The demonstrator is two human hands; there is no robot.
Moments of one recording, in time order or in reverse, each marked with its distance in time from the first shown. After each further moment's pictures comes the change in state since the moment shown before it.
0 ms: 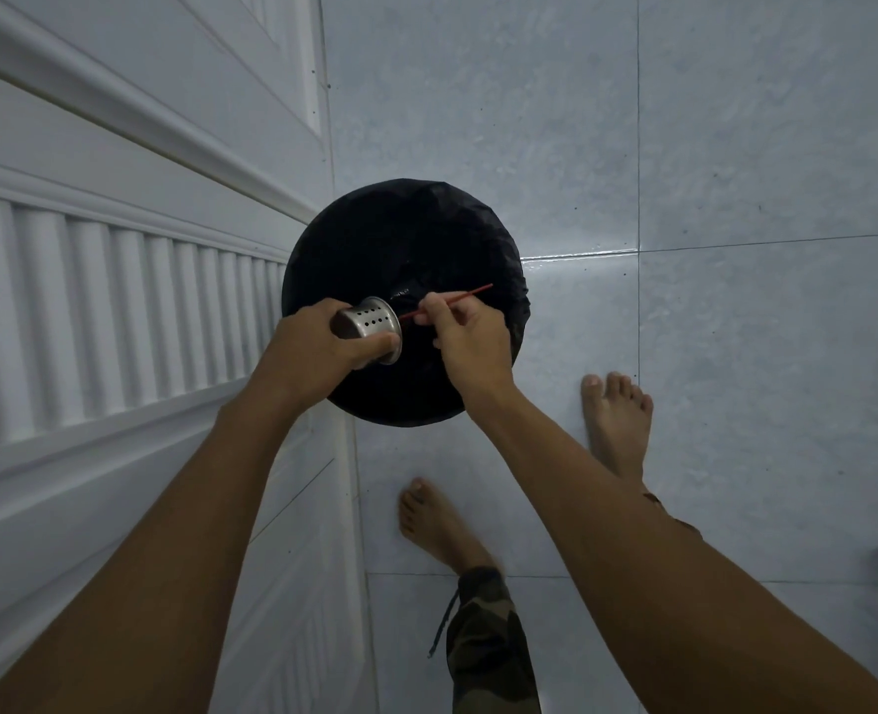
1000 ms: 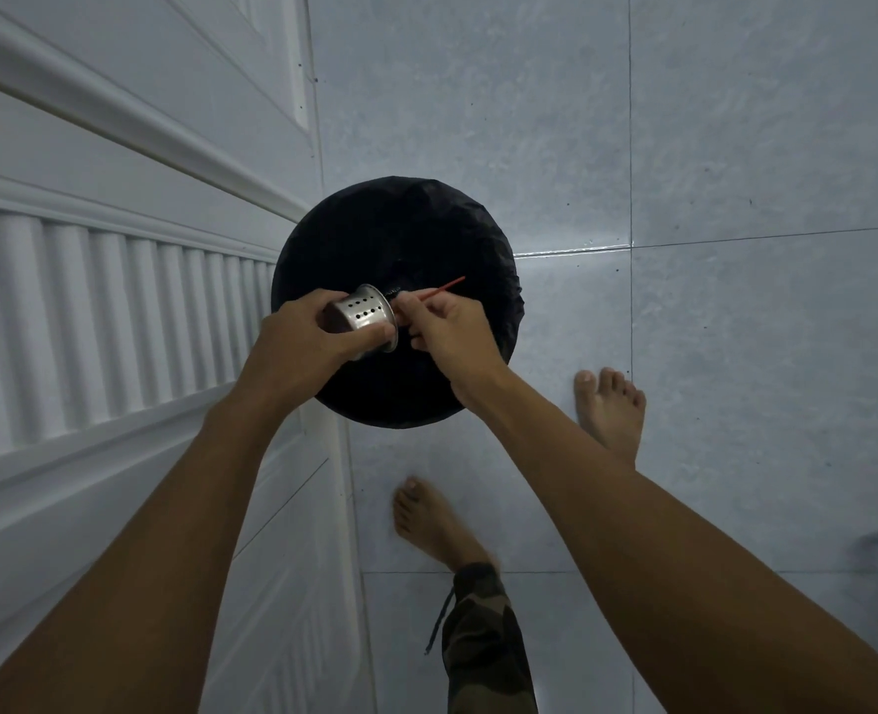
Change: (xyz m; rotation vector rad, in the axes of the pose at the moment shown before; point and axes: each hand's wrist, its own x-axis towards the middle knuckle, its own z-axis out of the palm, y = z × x) left_hand 0.003 0.000 -0.004 -0.057 0.028 0.031; right_hand 0.009 -0.004 0.003 0.066 -0.219 0.035
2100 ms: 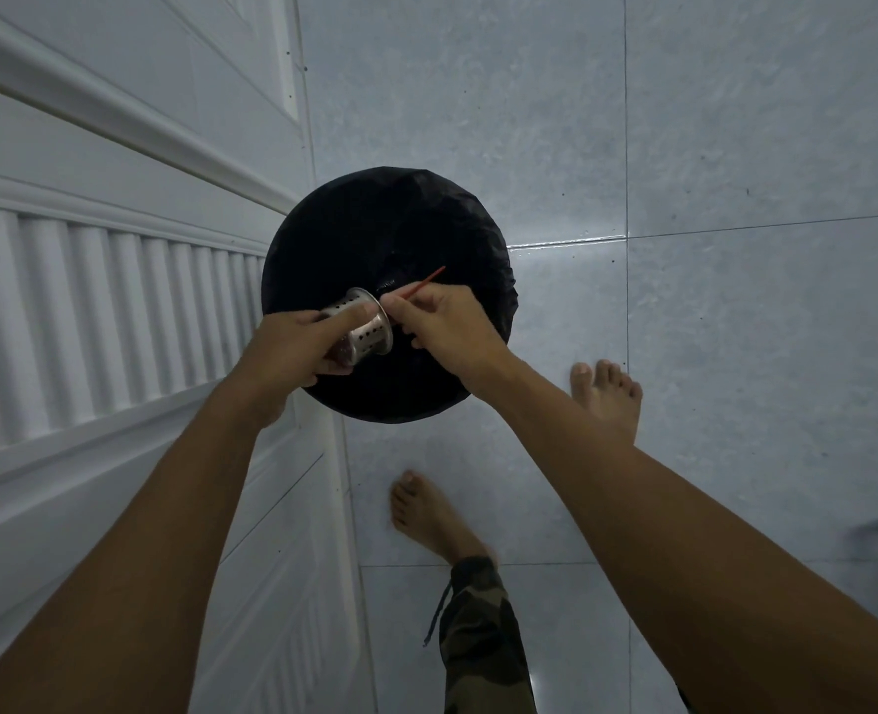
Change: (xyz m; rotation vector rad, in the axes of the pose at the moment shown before) left_hand -0.003 0.001 0.002 -0.366 -0.163 -0.329; right_hand 0.007 0.000 -0.015 -0.173 -0.110 -0.064
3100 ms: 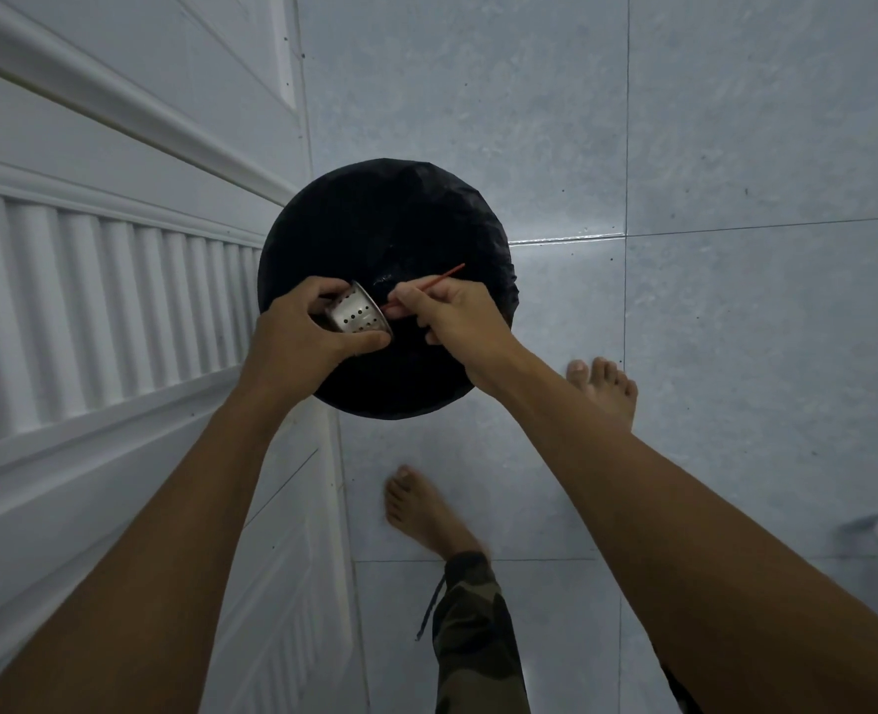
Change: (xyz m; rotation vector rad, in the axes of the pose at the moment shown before) left_hand 0.011 -0.012 0.008 0.239 0.163 0.309; right_hand -0.001 0.001 -0.008 0.086 -0.006 0.073
